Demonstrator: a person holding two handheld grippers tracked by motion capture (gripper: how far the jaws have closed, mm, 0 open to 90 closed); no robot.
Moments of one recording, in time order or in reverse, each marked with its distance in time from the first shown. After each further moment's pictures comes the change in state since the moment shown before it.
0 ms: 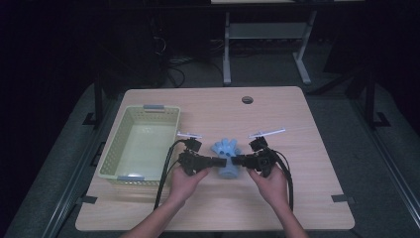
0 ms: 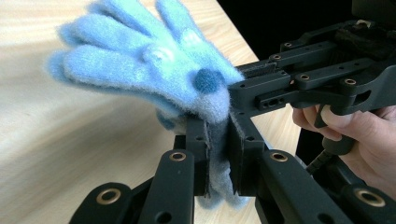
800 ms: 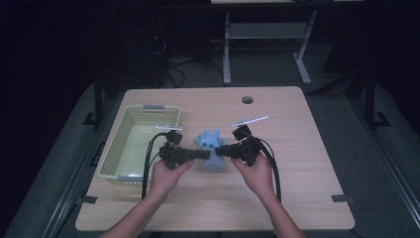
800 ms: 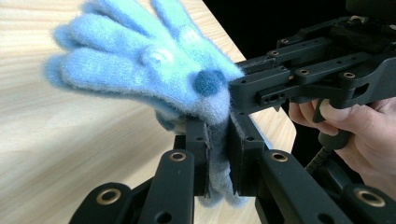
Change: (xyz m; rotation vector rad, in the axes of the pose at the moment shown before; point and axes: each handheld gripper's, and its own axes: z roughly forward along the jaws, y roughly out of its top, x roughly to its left) left arm 0.007 0.011 -0.052 -0.045 0.019 0.010; right arm 0.033 0.040 0.013 0.005 0.053 -0.059
